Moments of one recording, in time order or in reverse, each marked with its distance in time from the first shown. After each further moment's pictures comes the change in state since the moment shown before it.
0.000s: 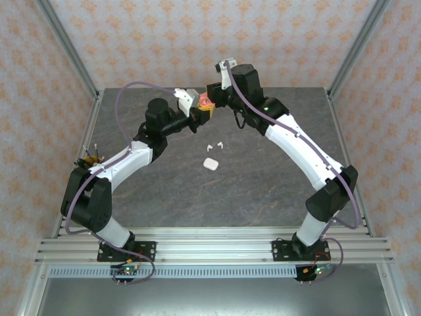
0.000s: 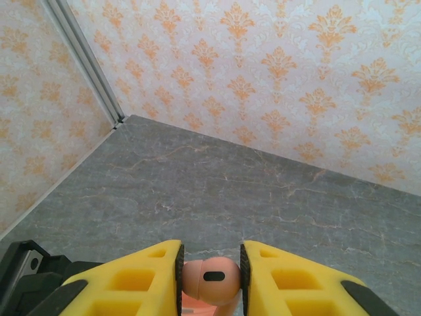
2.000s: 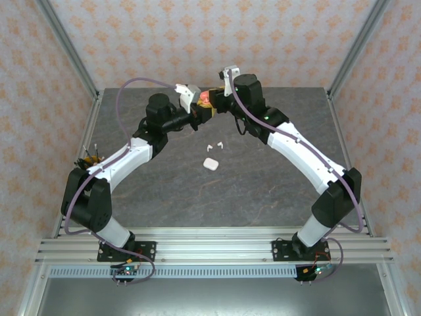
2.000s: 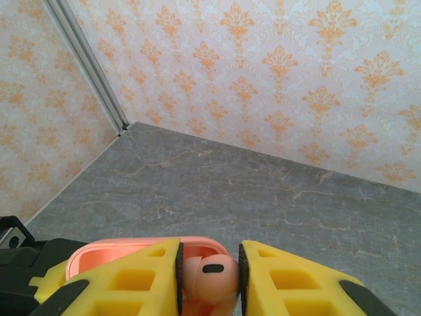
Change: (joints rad) left arm -0.005 0.001 0.071 -0.084 0.040 -0.084; right arm -0.012 -0.072 -0.206 0.187 -0.016 0.018
